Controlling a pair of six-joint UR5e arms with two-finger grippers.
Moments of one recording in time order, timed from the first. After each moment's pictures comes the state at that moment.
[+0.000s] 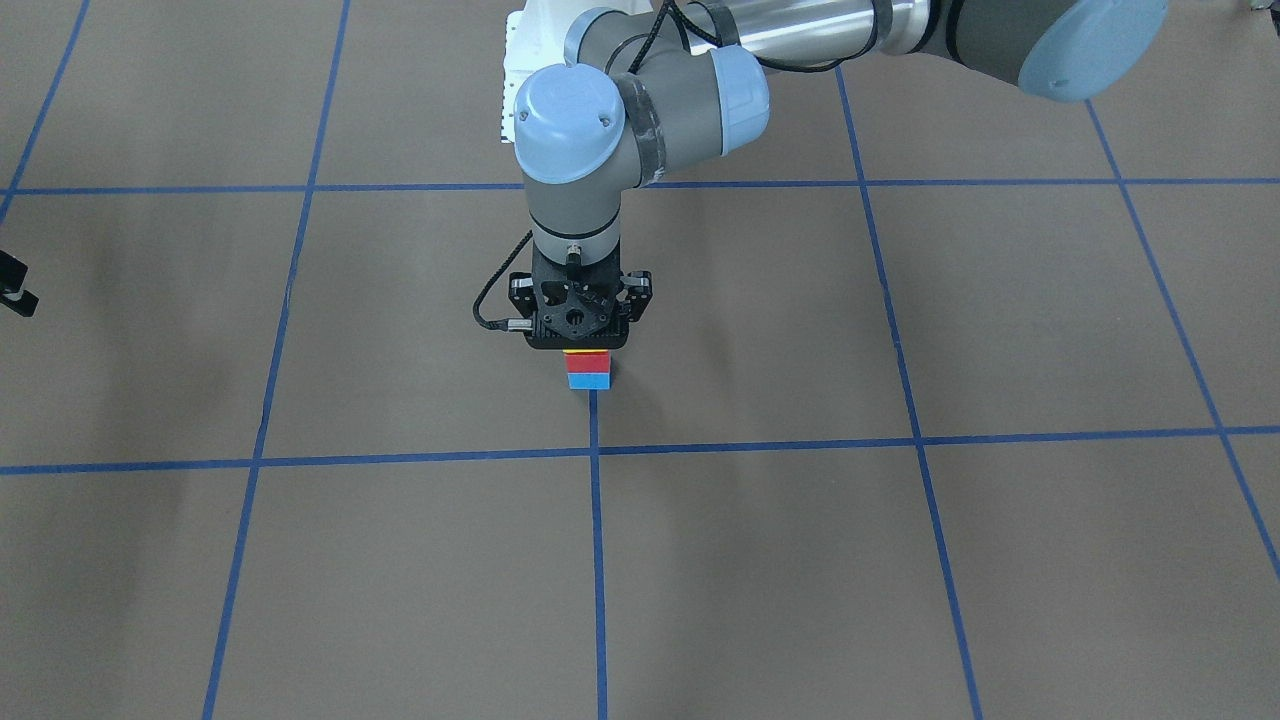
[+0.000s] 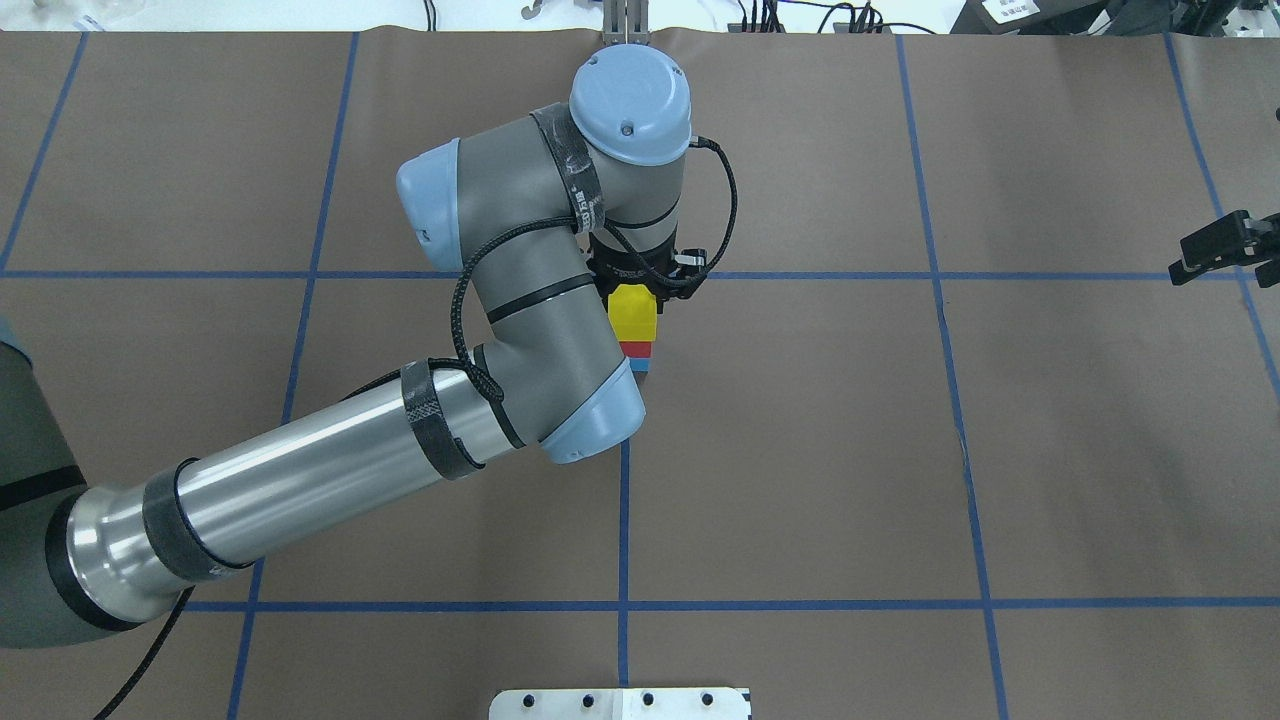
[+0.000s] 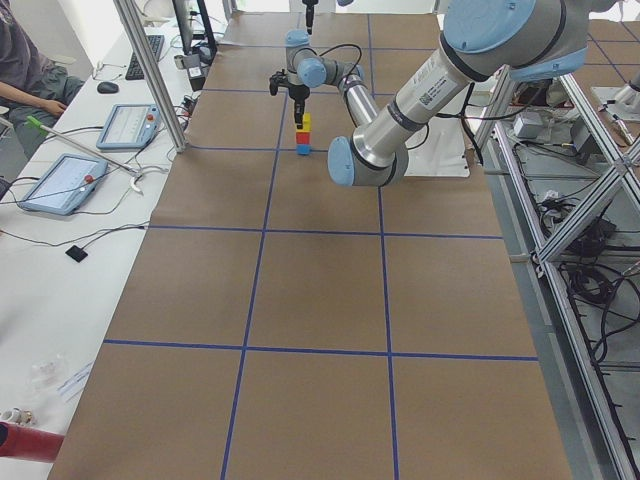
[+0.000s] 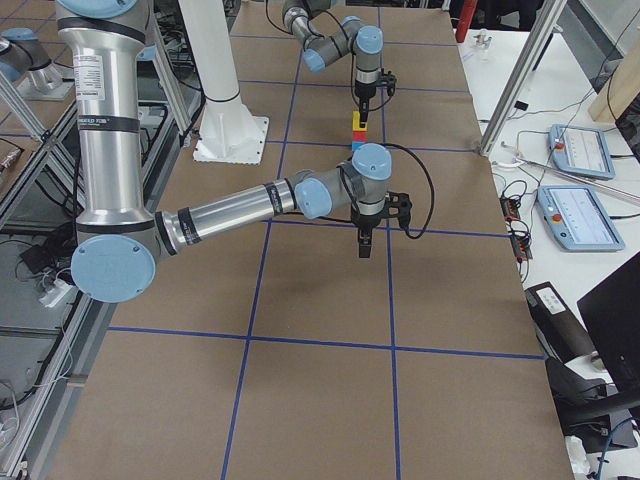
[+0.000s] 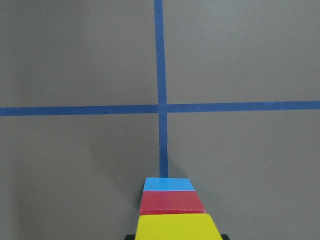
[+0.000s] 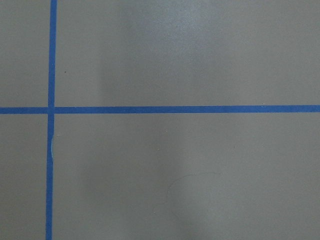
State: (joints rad) left arm -0.60 -2.61 -1.35 -1.47 -1.95 -1.11; right arm 1.23 -1.56 1.88 -1.49 2.31 0.52
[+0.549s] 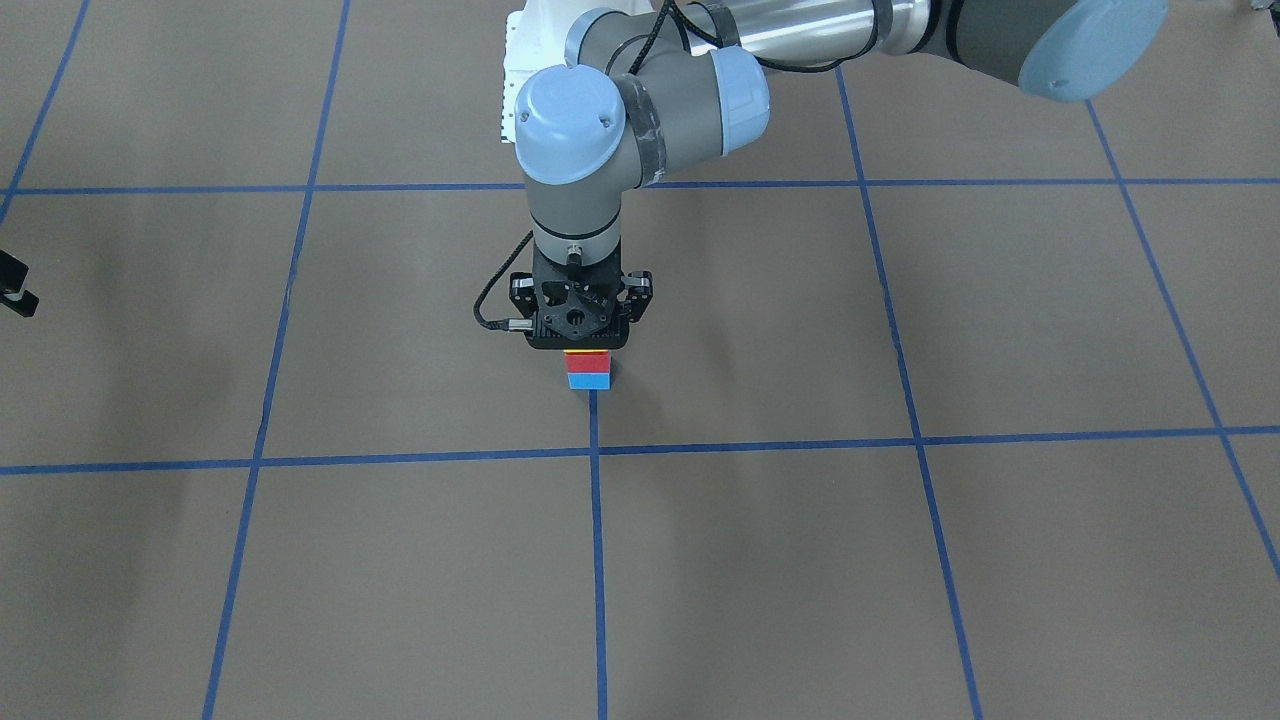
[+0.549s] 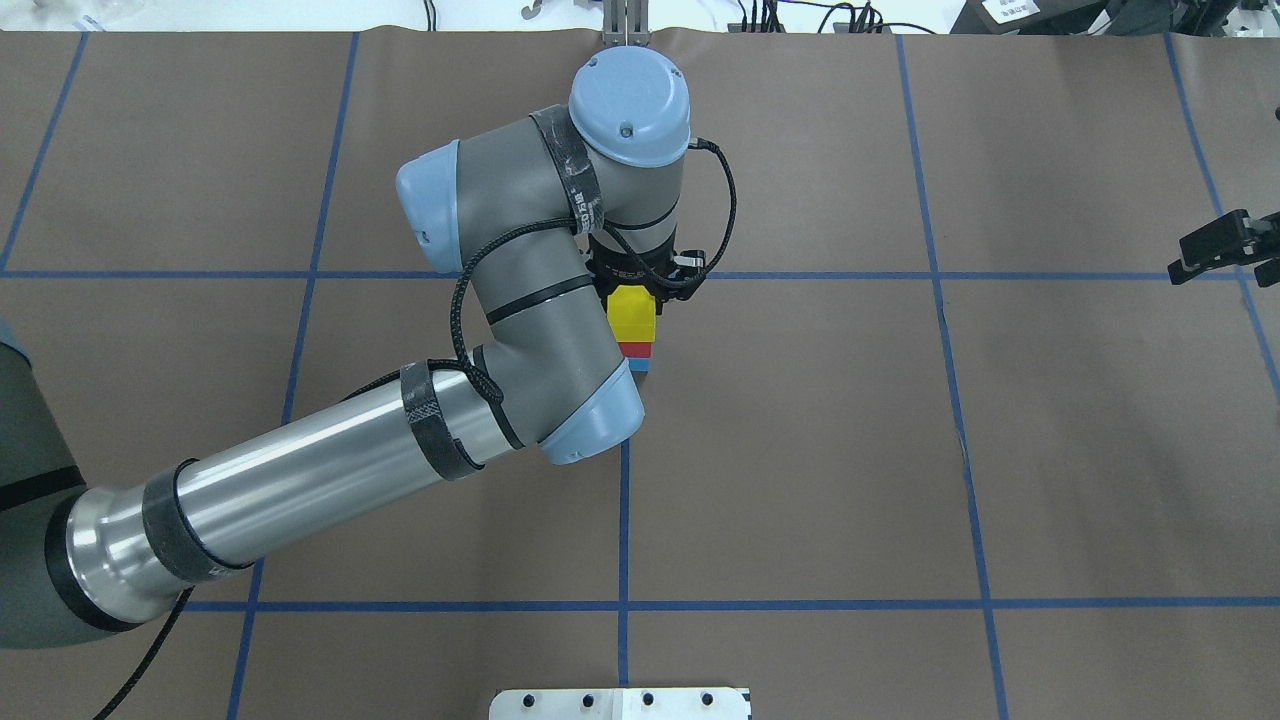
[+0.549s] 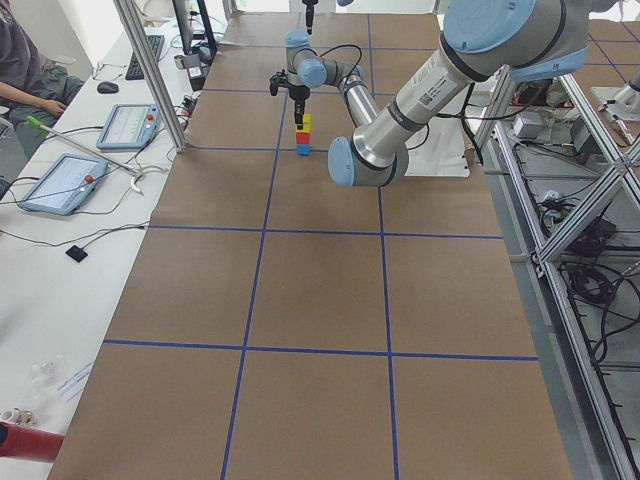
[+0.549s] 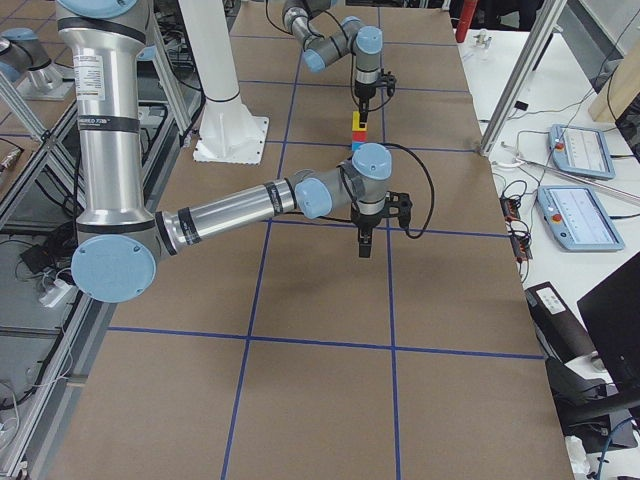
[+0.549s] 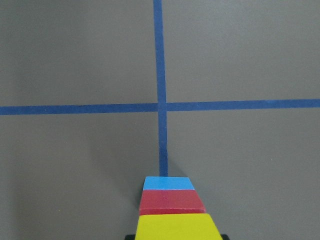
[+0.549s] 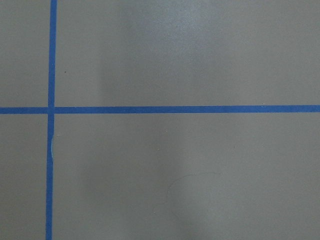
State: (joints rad) left arm -0.60 -2.61 -1.35 -1.47 -1.95 -1.11; right arm 1.23 -1.56 1.88 -1.49 2.31 0.53
